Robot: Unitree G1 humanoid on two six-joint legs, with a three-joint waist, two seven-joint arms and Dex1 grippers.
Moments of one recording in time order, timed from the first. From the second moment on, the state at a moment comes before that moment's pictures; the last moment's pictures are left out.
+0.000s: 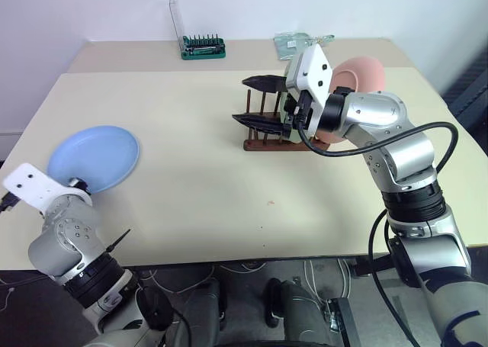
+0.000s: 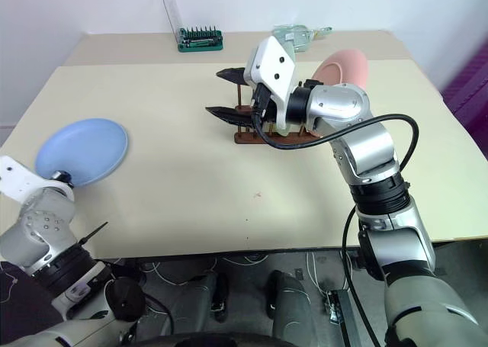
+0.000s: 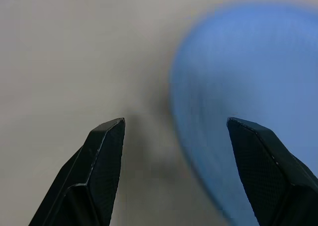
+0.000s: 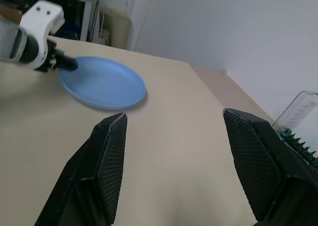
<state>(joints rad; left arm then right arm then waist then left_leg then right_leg) -0.48 0.07 0.86 -0.32 -0.24 1.07 0.43 -0.88 -0.51 0.18 -0.10 0.37 0.41 0.87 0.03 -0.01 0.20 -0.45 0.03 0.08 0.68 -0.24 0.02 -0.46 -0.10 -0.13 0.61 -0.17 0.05</state>
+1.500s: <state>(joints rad) -0.82 0.13 0.32 -0.37 -0.37 0.94 0.18 -1.04 -0.39 0.46 0.44 -0.51 -0.42 0.43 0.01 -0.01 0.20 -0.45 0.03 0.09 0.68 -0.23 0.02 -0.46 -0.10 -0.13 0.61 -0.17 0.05</state>
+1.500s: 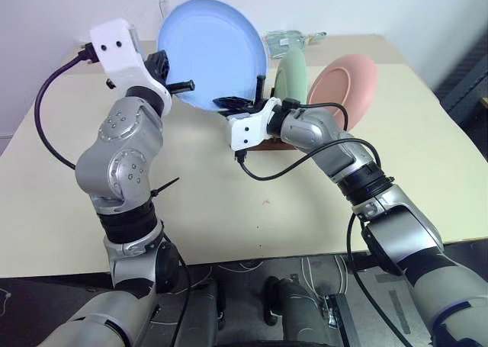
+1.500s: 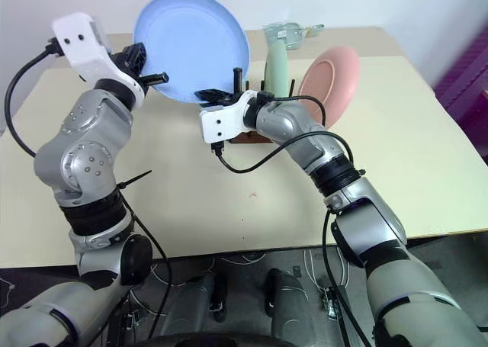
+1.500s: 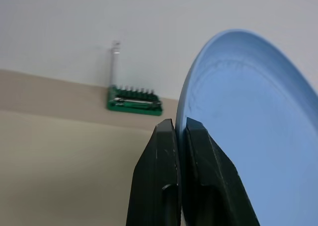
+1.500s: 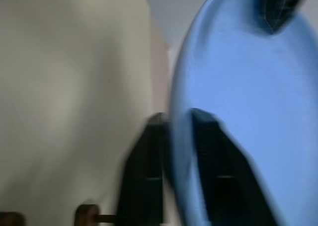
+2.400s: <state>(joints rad) -0.27 0.39 0.09 -0.20 -0.23 0.34 -0.28 -1.02 0.07 -0.18 -0.05 0.65 0.75 0.13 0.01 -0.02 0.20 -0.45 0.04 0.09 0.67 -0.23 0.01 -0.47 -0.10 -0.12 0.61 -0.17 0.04</state>
